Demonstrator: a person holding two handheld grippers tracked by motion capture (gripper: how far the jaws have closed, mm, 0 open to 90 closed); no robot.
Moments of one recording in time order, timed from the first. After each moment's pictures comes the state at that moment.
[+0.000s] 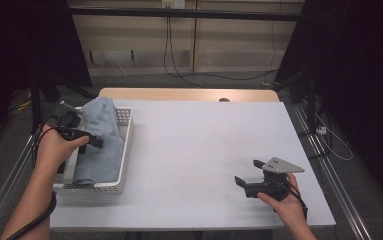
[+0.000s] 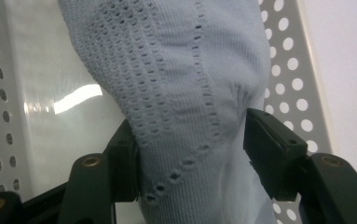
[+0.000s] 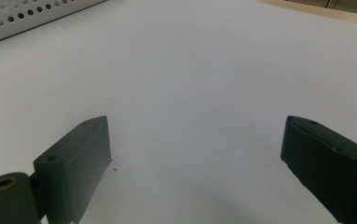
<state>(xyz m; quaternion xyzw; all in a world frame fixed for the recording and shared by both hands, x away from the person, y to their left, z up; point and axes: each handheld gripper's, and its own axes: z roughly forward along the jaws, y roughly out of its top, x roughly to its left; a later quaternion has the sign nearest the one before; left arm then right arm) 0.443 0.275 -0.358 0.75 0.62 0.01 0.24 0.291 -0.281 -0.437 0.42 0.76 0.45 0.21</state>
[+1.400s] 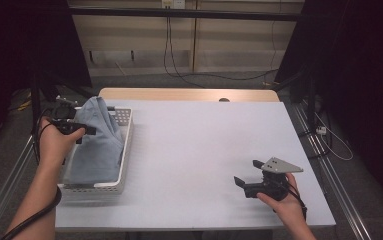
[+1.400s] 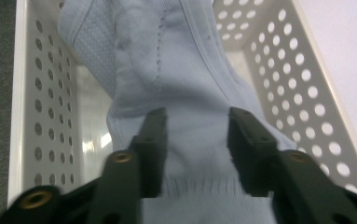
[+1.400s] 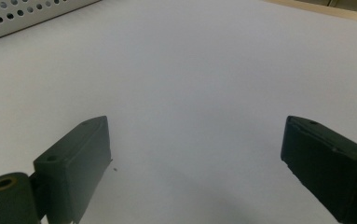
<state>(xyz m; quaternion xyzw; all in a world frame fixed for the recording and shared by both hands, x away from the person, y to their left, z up) 0.459 0.279 -0.353 0.74 0.60 0.12 0.28 0.292 -0.280 -0.439 0.42 0.76 0.45 0.21</state>
